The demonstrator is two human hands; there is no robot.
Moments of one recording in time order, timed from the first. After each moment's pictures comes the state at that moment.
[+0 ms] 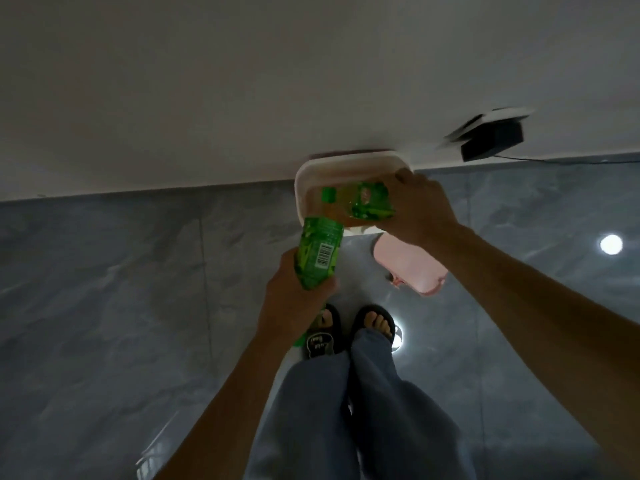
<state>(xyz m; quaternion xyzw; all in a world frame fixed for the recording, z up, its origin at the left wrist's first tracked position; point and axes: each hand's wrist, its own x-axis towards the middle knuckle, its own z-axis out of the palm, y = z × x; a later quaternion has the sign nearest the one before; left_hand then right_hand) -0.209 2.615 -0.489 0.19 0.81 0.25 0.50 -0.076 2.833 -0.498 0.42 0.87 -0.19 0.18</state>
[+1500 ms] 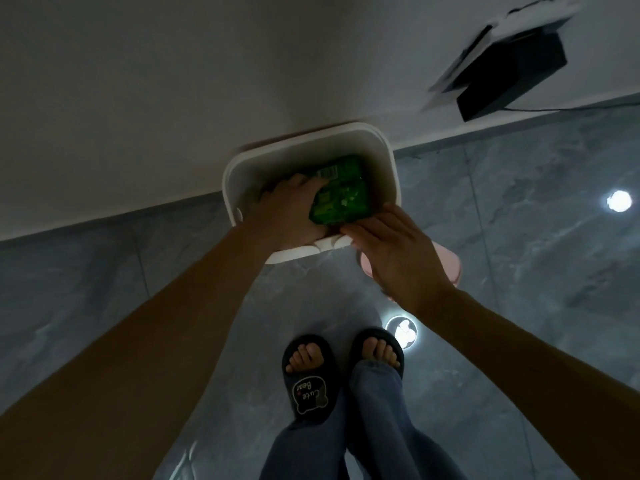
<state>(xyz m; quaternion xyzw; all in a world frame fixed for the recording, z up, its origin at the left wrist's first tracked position) -0.235 2.792 -0.651 0.63 0.69 -0.05 0.37 -0.012 2.789 -0.635 0.35 0.91 -0.20 0.00</state>
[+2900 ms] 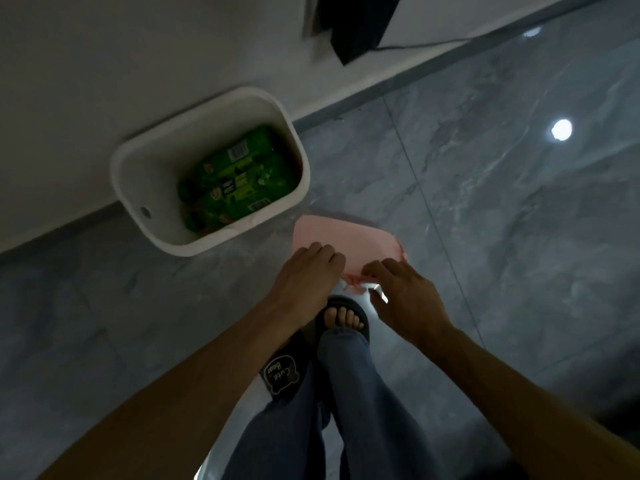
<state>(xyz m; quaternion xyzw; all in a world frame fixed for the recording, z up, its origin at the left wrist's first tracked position) -0.082 2.704 -0.647 0.80 0.49 -0.14 0.31 0.120 2.679 -0.657 0.57 0.77 -0.27 0.10</state>
